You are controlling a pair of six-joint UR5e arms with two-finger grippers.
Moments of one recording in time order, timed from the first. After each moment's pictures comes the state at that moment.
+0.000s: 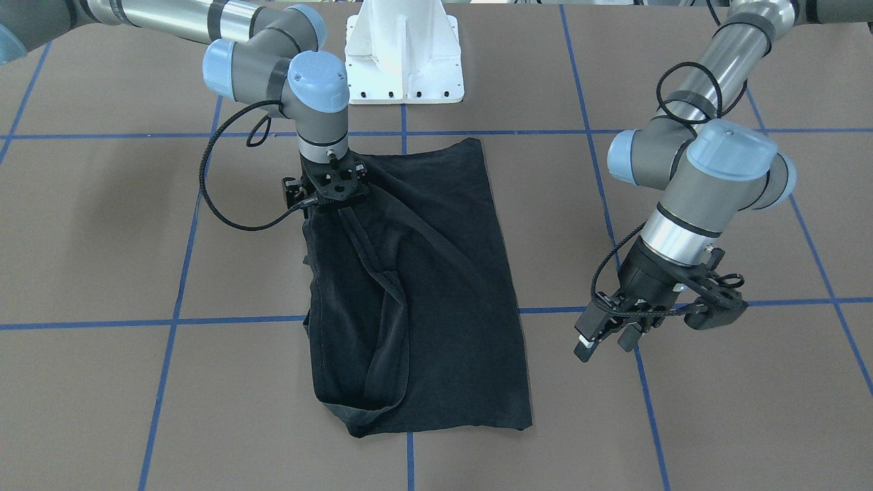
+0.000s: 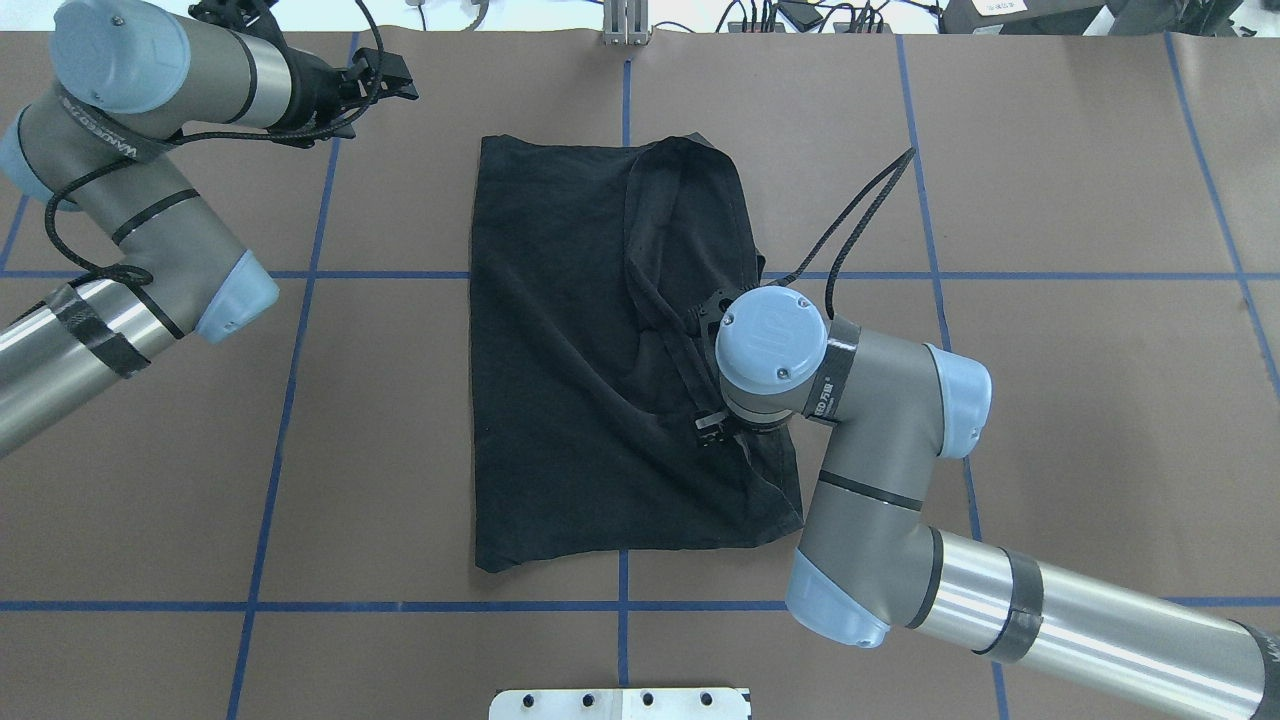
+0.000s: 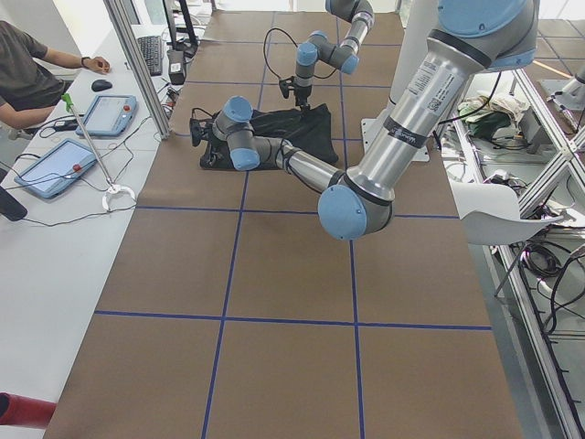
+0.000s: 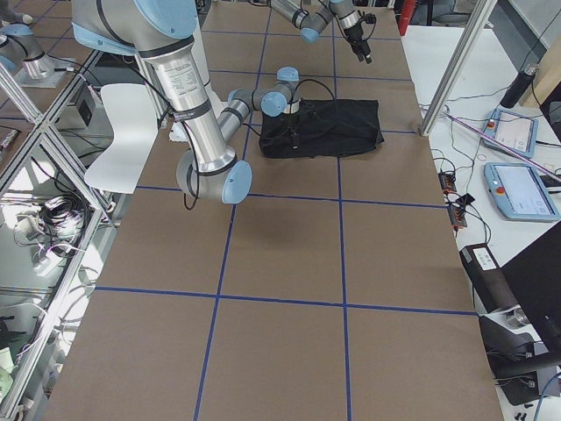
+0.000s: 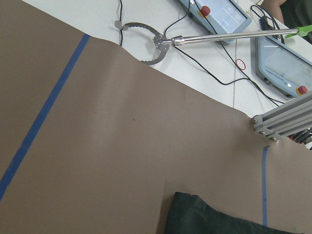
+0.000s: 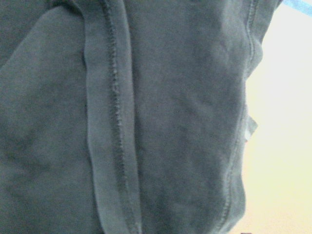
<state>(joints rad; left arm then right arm) -0.92 -2.15 -1.37 -2.39 -1.86 -1.45 0.46 -1.01 1.70 -1.65 1.77 0.86</state>
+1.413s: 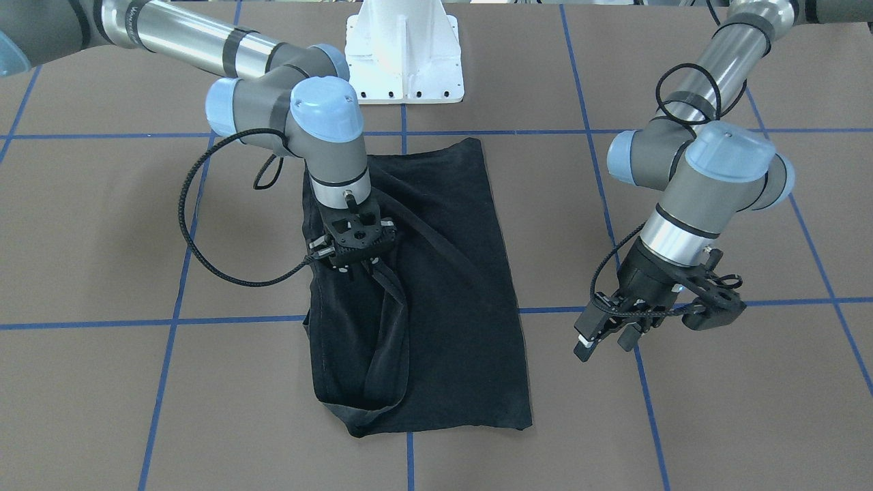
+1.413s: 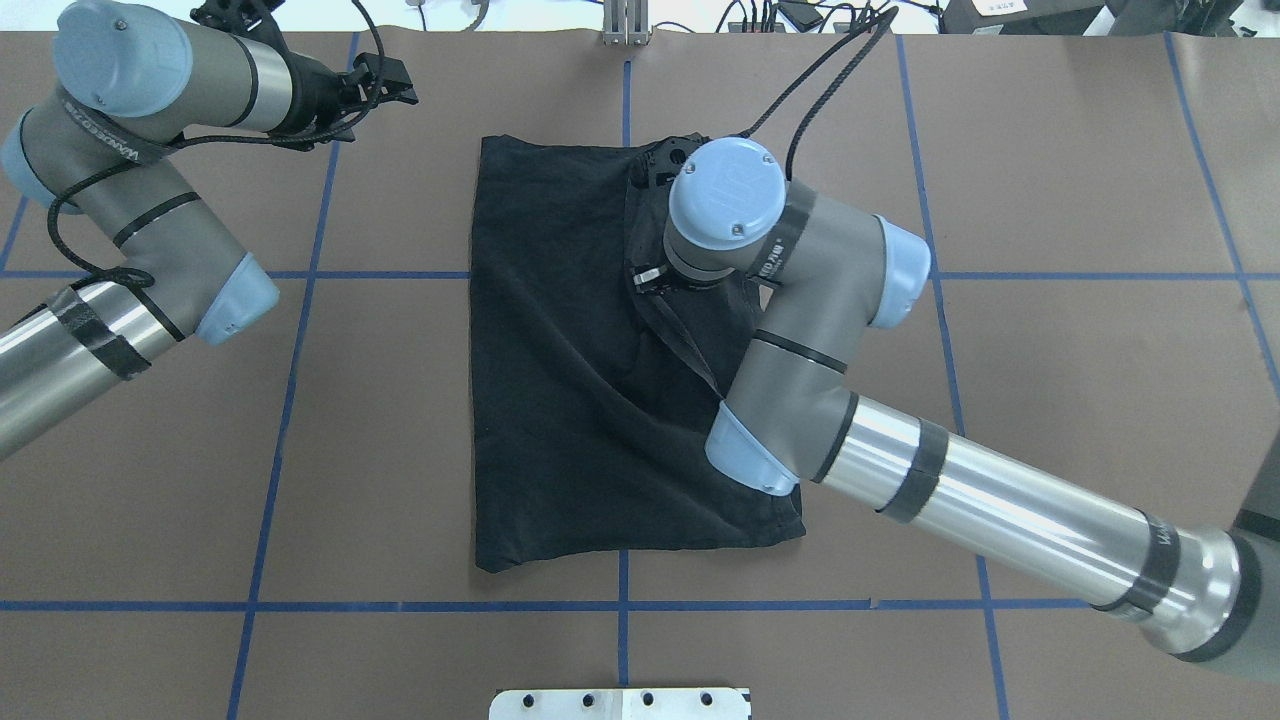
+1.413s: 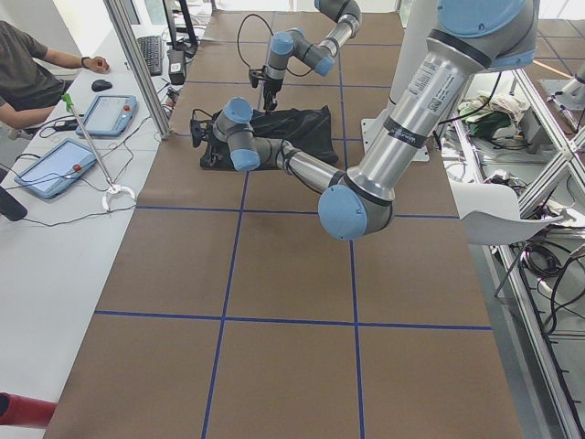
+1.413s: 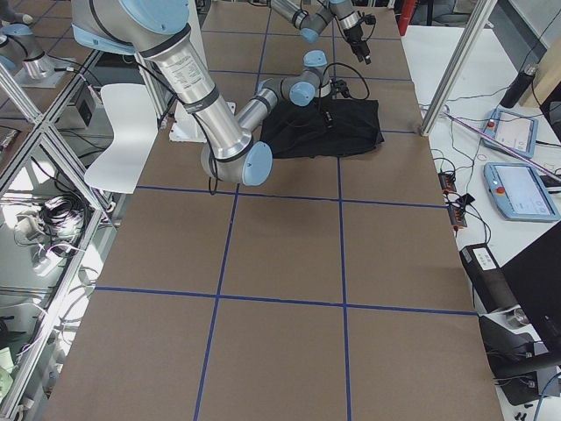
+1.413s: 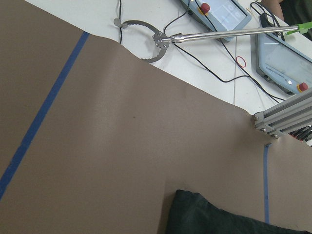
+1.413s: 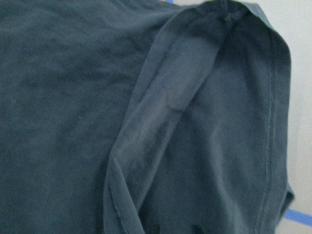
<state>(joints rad) -0.92 -2.14 -1.36 -2.39 -1.86 -1.44 0.59 -0.74 1.38 -1.39 1.70 0.88</state>
